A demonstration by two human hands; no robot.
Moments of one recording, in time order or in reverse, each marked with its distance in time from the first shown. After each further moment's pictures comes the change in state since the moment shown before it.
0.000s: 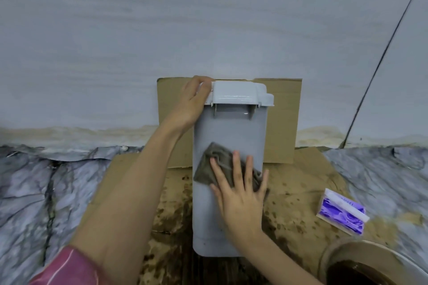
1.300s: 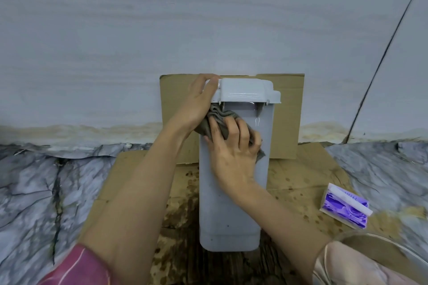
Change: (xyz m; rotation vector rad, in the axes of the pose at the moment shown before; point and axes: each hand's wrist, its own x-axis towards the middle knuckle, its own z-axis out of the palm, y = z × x) left_hand -0.007 0.006 0.006 -0.050 -0.007 -0.060; right_hand 0.085 -0.017 -0.011 0.019 0.328 0.035
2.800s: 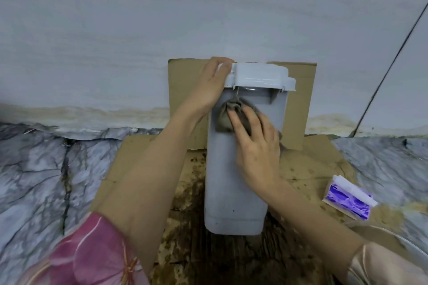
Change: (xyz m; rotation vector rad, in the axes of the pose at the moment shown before) left_hand 0.000 -0.001 0.005 -0.033 0.024 0.006; right_hand -0.015 0.030 -0.025 0.203 -0.173 -0.082
